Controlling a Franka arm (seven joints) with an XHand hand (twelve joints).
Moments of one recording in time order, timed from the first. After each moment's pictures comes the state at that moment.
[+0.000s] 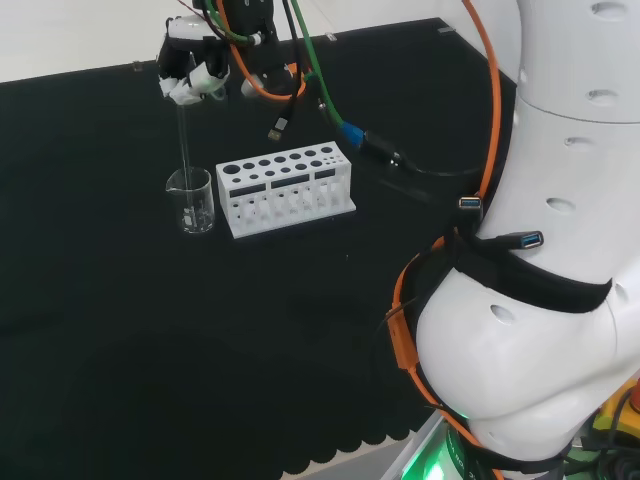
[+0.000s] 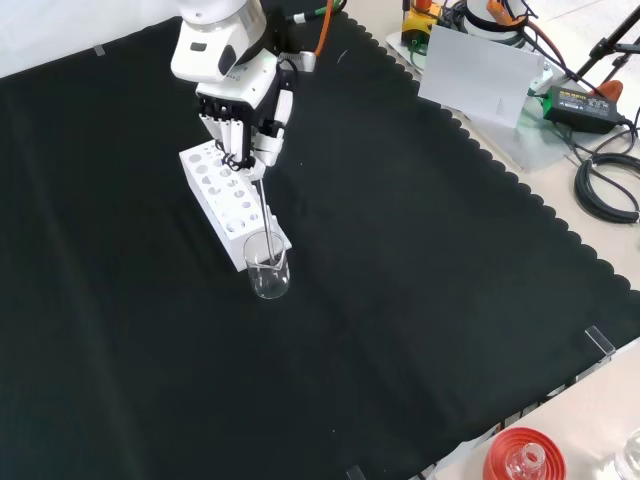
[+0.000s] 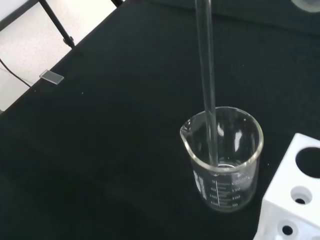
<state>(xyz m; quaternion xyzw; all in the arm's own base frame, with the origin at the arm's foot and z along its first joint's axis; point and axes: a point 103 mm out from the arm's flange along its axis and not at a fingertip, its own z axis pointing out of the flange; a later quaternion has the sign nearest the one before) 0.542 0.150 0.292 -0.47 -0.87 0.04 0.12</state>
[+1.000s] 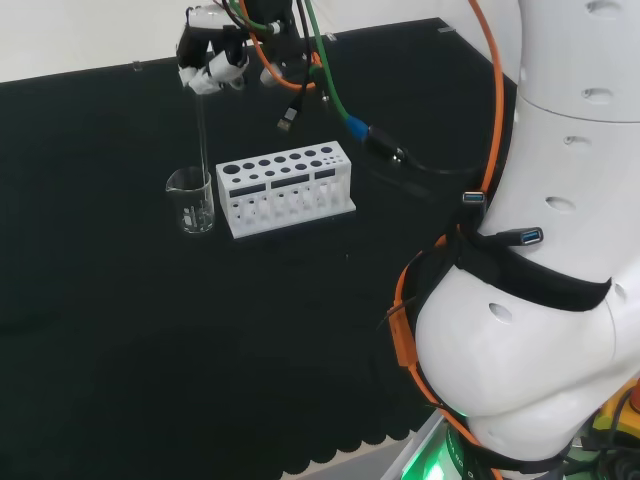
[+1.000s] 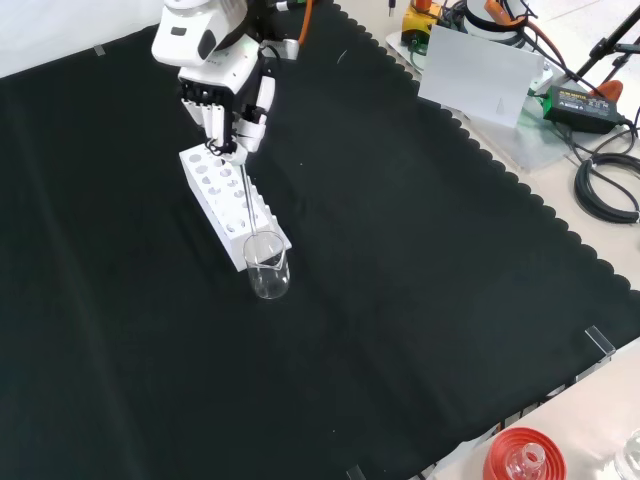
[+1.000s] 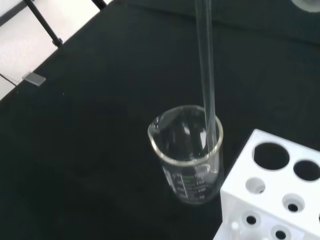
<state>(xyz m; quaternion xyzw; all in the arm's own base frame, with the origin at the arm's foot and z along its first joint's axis) 0.544 0.117 0.296 -0.48 -0.87 0.05 0.12</state>
